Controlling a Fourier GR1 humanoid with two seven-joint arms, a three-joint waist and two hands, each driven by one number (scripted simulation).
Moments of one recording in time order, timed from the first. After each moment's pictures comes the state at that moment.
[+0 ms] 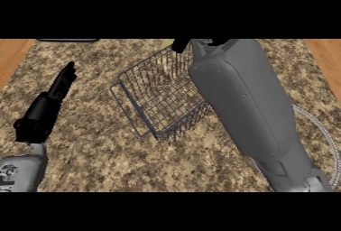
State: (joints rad) left arm -0.21 0.29 0.06 -1.54 -0.13 -0.08 -0.02; right arm -1.20 -0.01 0.09 -1.21 0.96 0.20 1.18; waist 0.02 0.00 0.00
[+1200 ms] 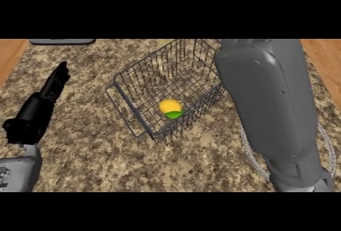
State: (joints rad) left arm -0.20 0.30 0.09 -1.55 -0.13 -0.09 -0.01; right arm -1.19 -0.02 -0.04 -1.31 1.00 -0.06 1.14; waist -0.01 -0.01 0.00
